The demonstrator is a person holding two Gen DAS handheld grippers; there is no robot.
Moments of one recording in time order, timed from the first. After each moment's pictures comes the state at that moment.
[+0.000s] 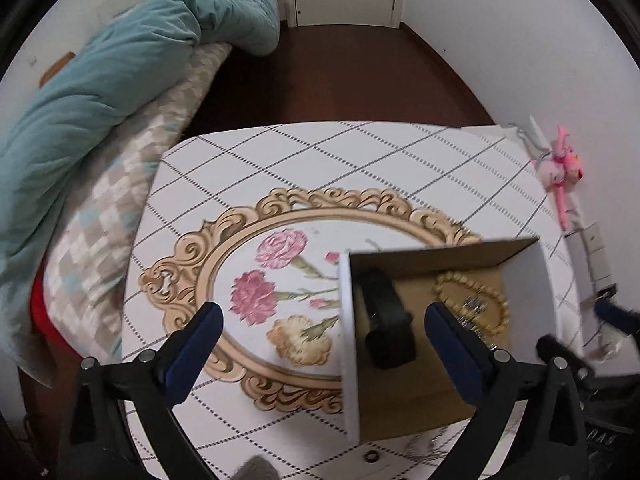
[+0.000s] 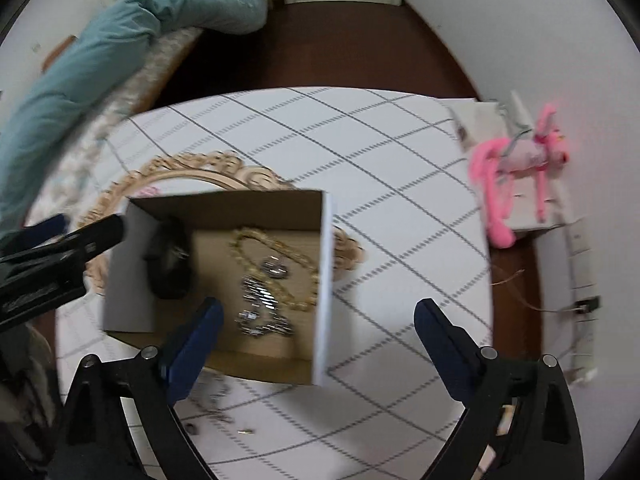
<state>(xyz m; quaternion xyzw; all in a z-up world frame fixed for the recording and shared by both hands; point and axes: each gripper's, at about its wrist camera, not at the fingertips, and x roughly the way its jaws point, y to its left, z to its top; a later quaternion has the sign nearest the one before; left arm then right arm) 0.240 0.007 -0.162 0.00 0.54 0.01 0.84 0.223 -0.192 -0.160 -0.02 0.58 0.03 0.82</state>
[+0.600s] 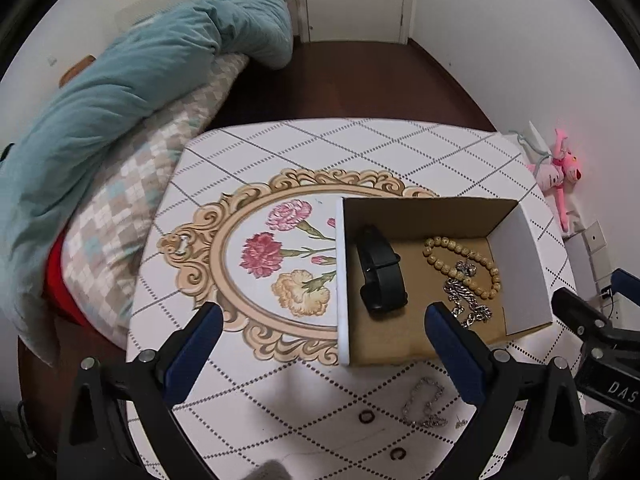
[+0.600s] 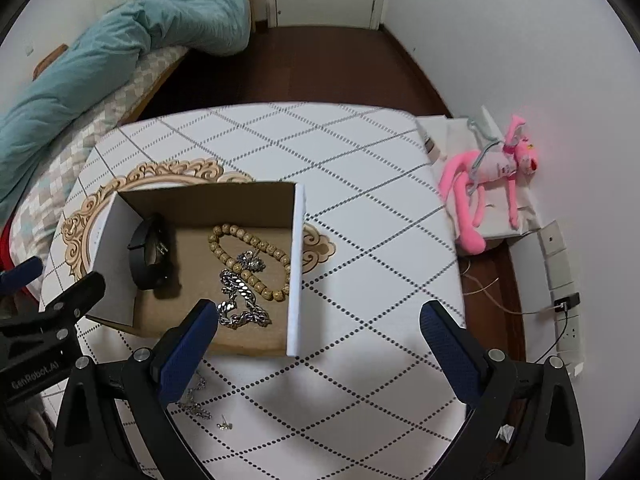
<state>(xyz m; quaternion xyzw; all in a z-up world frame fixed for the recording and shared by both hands) 0.180 -0.005 -0.148 0.00 0.50 0.03 0.86 0.184 -0.201 -0.140 -0.03 0.52 -0.01 0.85</state>
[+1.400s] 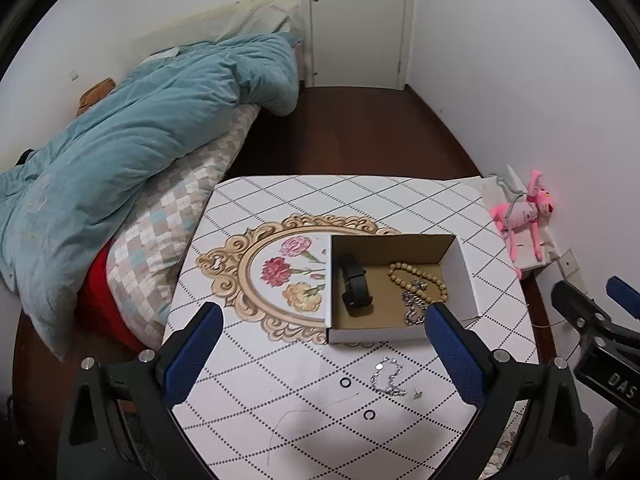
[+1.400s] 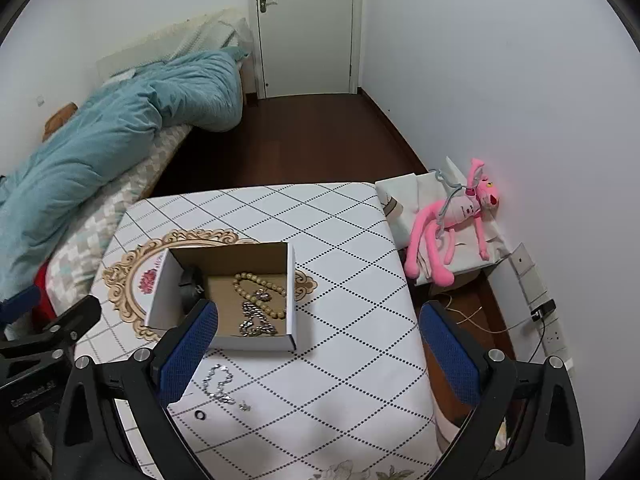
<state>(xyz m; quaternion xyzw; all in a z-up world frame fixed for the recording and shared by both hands) 0.118 -0.010 -0.069 -0.01 0.44 0.04 0.90 0.104 -0.215 -0.042 0.01 0.42 -0.02 0.91</state>
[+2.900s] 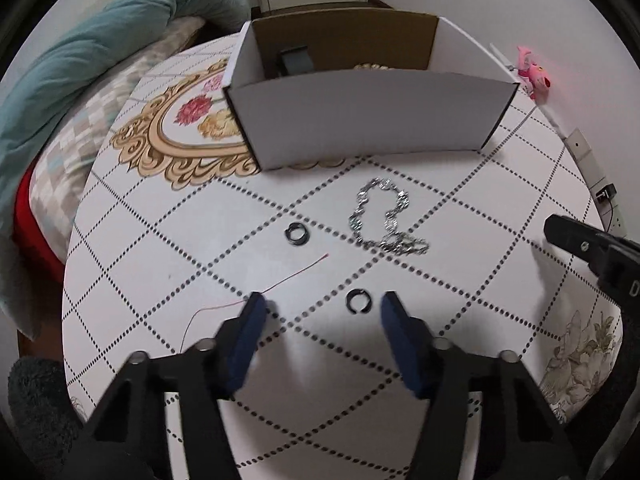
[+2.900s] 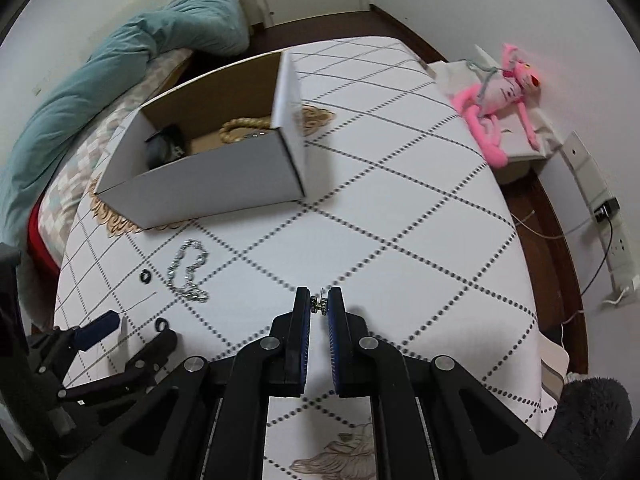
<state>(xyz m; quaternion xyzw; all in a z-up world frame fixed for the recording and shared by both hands) 0.075 -0.063 -0.236 0.05 0.55 -0.02 0.83 0.076 -0.233 -0.211 0.08 0.54 0.02 0.84</state>
